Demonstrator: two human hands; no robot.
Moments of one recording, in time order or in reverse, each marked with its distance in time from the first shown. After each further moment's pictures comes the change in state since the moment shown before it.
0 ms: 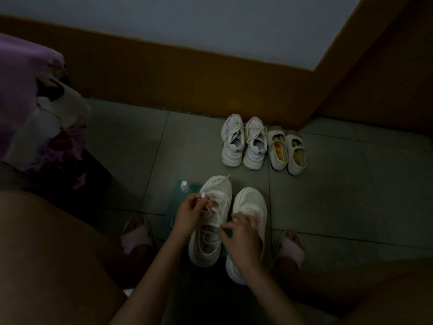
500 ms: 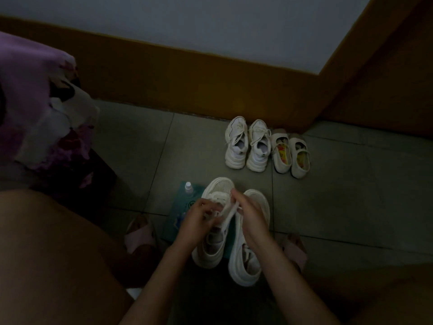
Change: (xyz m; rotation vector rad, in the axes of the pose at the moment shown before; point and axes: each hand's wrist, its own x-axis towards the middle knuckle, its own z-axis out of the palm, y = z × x) left_hand -0.019 -0.001 -0.003 0.472 -0.162 0.296; right_hand 0.034 -0.035 -0.058 1.184 -0.134 0.353
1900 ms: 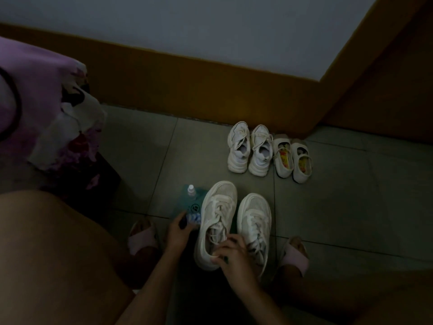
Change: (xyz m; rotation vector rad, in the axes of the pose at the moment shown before) left_hand -0.007 -0.053 -0.005 -0.330 0.345 -0.510; right_hand -0.022 0.116 -0.012 -0.875 -0.176 -0.581
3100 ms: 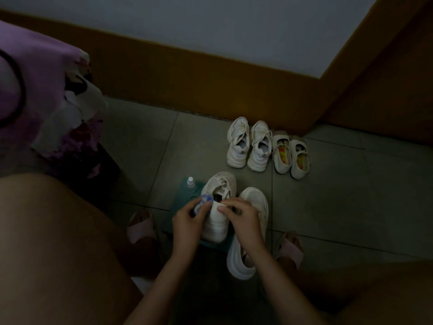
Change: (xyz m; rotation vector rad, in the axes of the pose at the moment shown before) left_hand -0.078 0.060 0.004 -0.035 0.032 0.324; right_hand 0.047 -0.035 -0.055 0.476 0.225 0.072
